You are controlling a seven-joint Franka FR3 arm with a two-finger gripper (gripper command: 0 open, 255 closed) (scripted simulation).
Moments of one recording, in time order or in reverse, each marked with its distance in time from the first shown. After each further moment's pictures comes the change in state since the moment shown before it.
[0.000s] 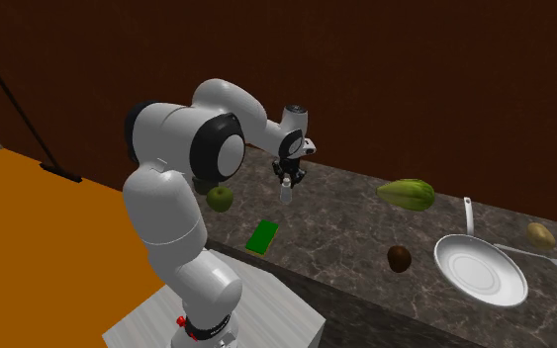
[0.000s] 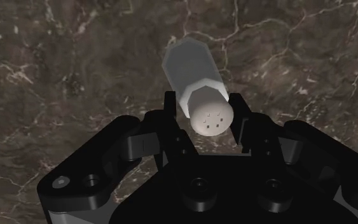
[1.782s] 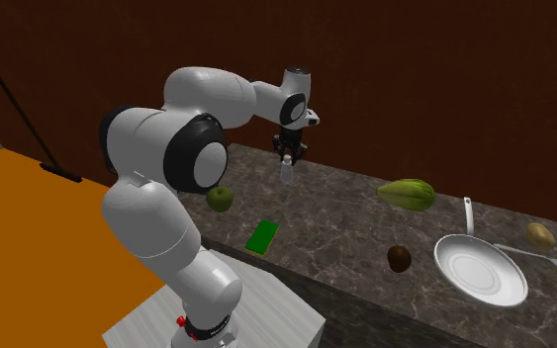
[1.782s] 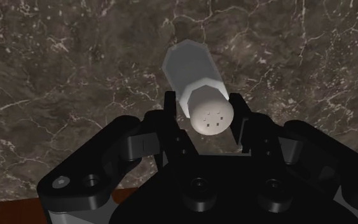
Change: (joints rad) arm -0.006 -0.126 -0.008 0.171 -0.010 -0.297 0.023
